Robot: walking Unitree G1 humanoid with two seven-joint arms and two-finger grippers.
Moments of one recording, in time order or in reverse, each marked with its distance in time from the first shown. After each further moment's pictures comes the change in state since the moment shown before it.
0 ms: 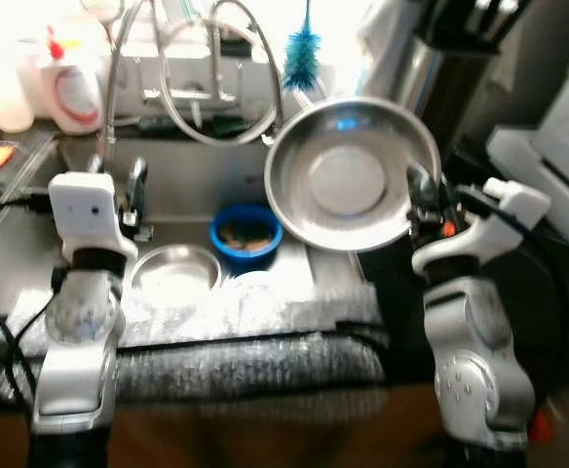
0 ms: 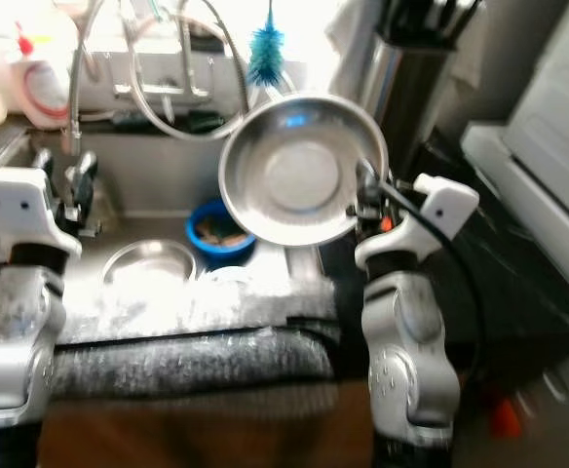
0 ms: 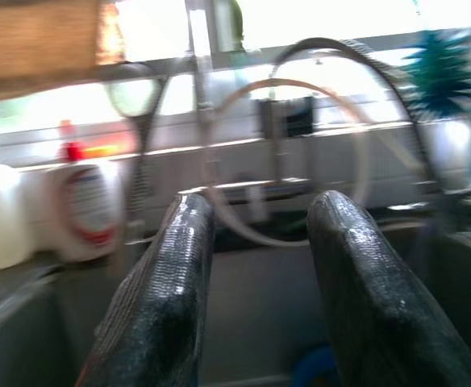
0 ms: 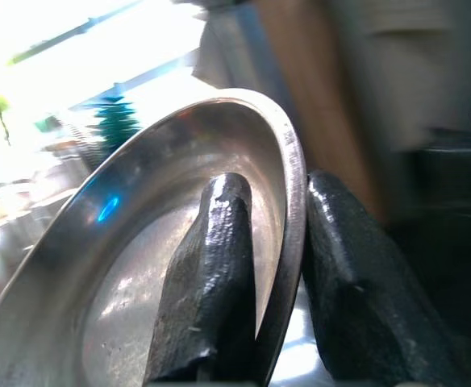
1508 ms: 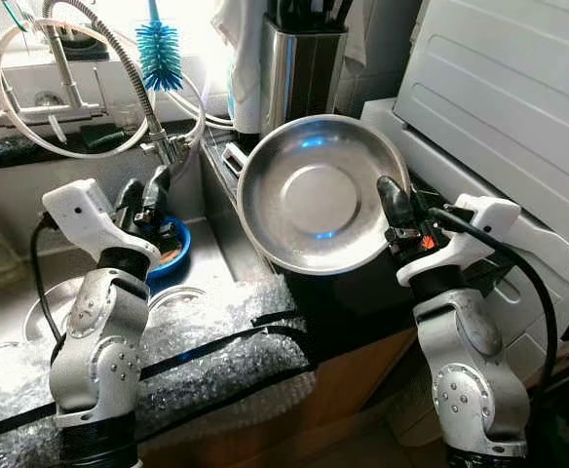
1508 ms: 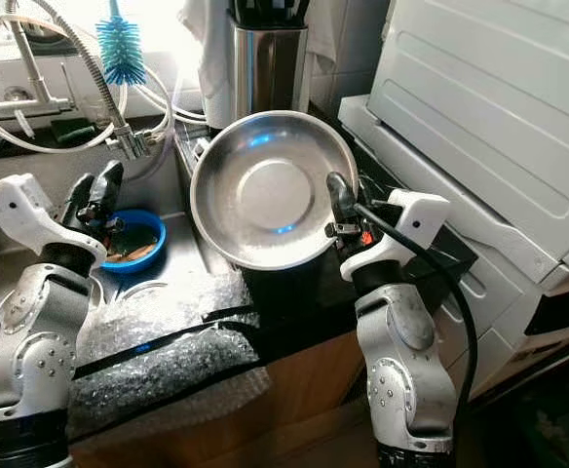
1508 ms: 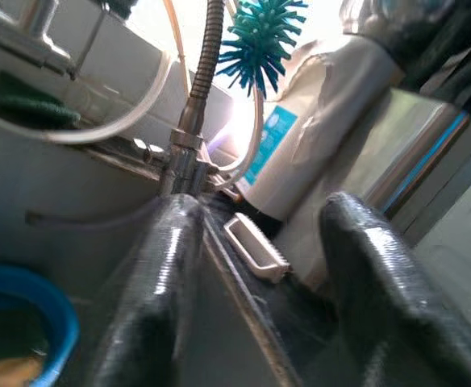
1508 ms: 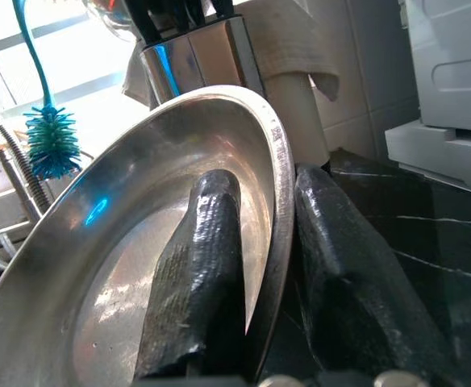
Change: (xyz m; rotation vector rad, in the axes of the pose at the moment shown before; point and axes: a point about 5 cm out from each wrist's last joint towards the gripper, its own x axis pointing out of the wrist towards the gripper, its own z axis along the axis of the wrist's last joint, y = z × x) left arm 0.003 -0.006 -0.012 -0.715 0.133 -0.001; right arm -0.004 0.016 -0.012 -0.016 0.050 0.215
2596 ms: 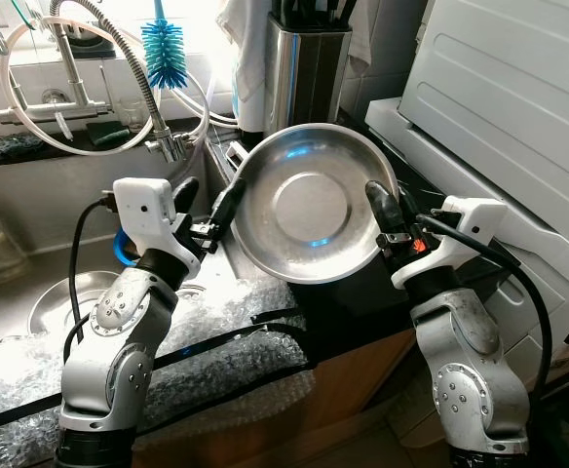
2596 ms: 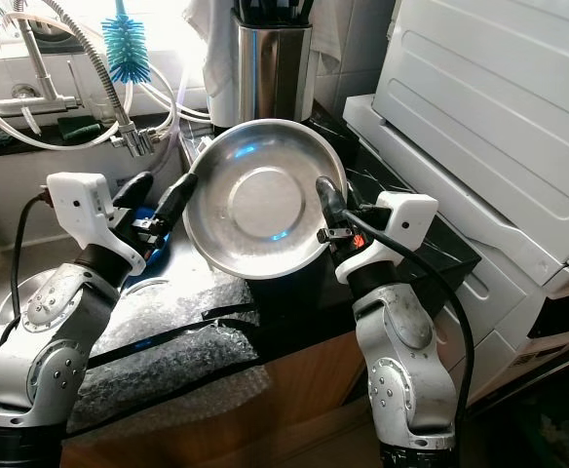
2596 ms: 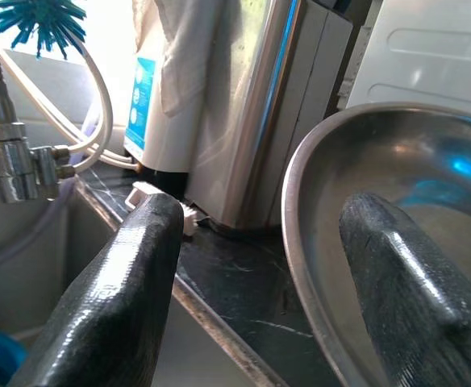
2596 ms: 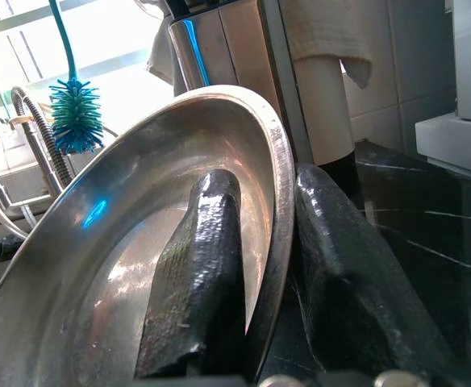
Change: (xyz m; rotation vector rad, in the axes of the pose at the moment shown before) left arm -0.005 -0.040 -0.014 0.302 0.120 -0.308; right arm 0.001 0.003 -0.004 -0.024 0.028 0.058
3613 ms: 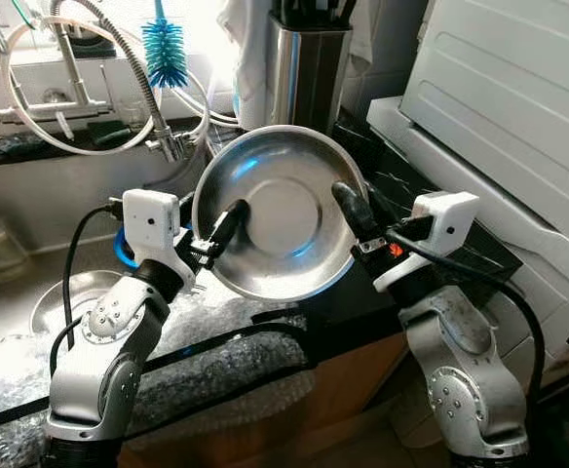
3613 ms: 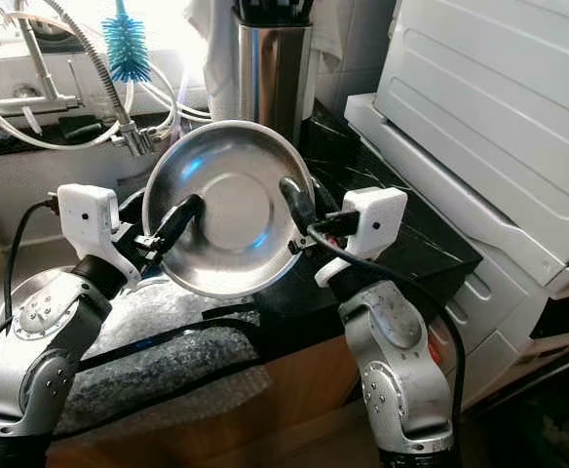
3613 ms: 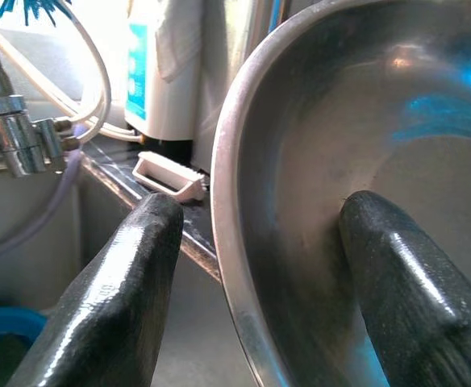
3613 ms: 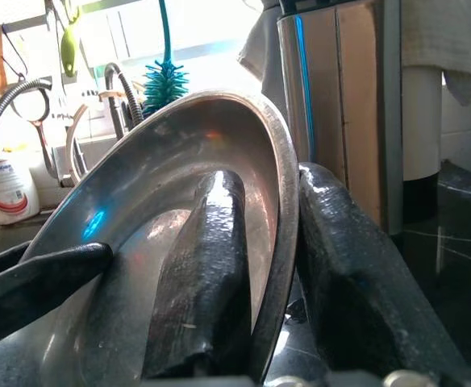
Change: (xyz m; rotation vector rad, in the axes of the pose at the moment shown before) left arm -0.008 0.004 -0.008 0.078 0.080 -0.032; right arm 0.001 0.026 0.001 -0.084 0.014 0.191
